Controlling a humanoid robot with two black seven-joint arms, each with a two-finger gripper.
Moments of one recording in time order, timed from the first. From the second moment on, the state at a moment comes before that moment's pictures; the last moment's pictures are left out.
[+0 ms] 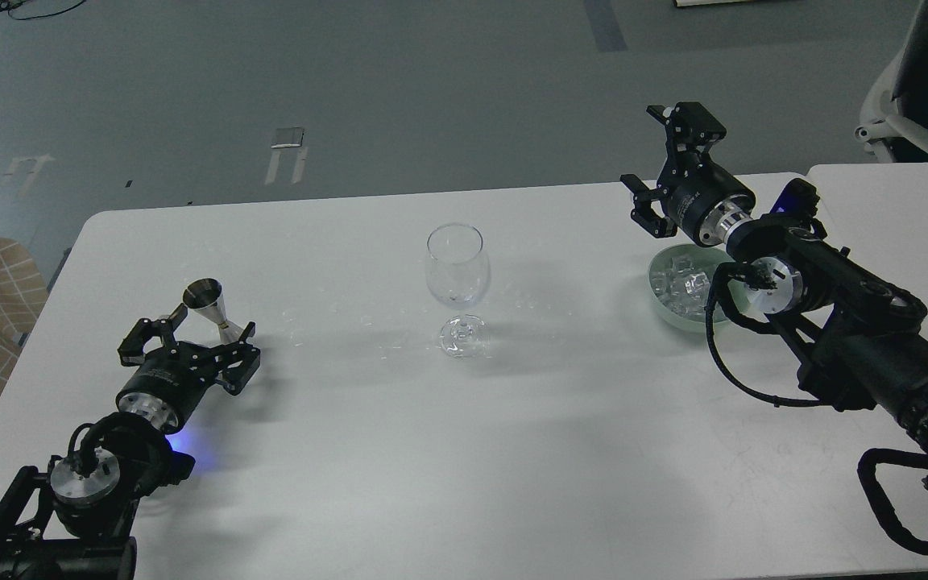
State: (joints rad) left arm -0.15 0.16 -1.58 -0.95 -0.11 -0.22 0.26; right arm 0.80 -0.15 0.82 0.61 -0.43 0.21 0.17
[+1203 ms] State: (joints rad) left arm -0.18 0.13 -1.56 -0.95 -0.11 -0.23 0.23; right arm 0.80 -0.15 0.82 0.61 -0.43 0.21 0.17
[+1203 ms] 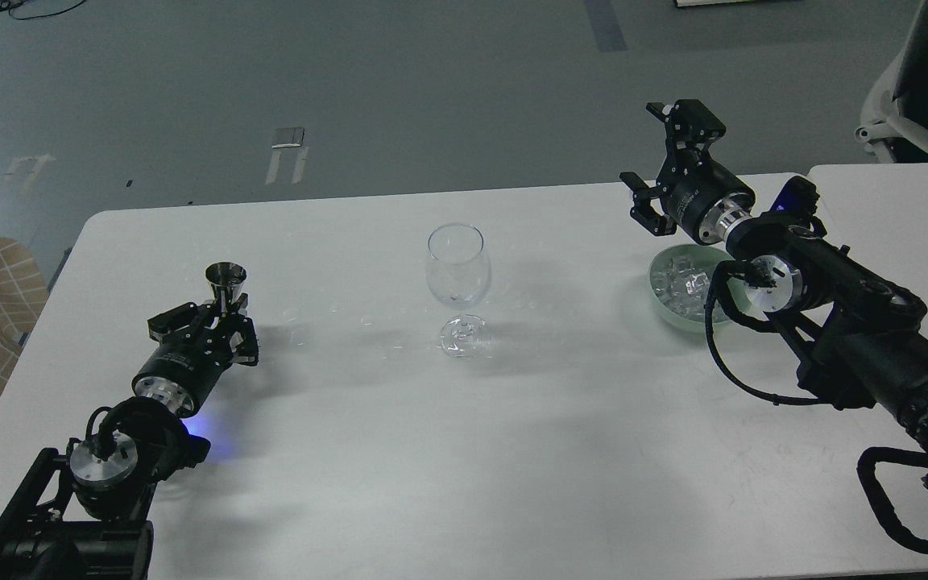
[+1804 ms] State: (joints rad) left arm -0.18 0.14 -1.53 -1.24 -0.11 -0.04 0.25; right arm 0.81 -0.15 0.82 0.61 -0.43 0.20 0.17
